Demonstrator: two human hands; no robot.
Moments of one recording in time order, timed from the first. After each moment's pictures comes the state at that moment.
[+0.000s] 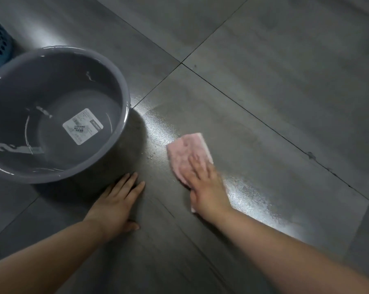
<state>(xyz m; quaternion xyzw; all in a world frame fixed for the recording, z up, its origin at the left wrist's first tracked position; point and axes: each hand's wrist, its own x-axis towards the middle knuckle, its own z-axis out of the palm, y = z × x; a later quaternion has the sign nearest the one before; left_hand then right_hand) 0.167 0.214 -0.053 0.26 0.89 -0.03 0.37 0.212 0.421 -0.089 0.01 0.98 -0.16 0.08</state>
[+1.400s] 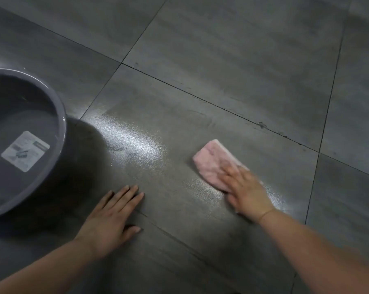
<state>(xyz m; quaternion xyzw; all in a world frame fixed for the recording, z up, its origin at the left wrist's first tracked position) 0.181 0.235 -0.085 0.44 0.87 -0.01 0.23 0.316 0.535 -0.097 0.08 0.99 -0.11 0.06</state>
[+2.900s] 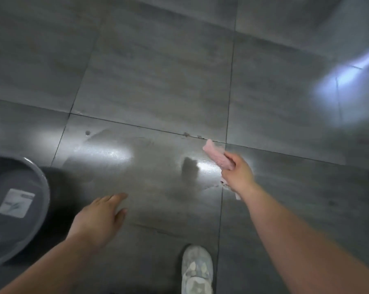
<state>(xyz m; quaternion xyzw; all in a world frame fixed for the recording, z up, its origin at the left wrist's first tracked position) 0.188 0.346 0.156 0.37 0.85 0.00 0.37 0.349 0.582 0.158 0.59 0.68 -0.44 0.01</state>
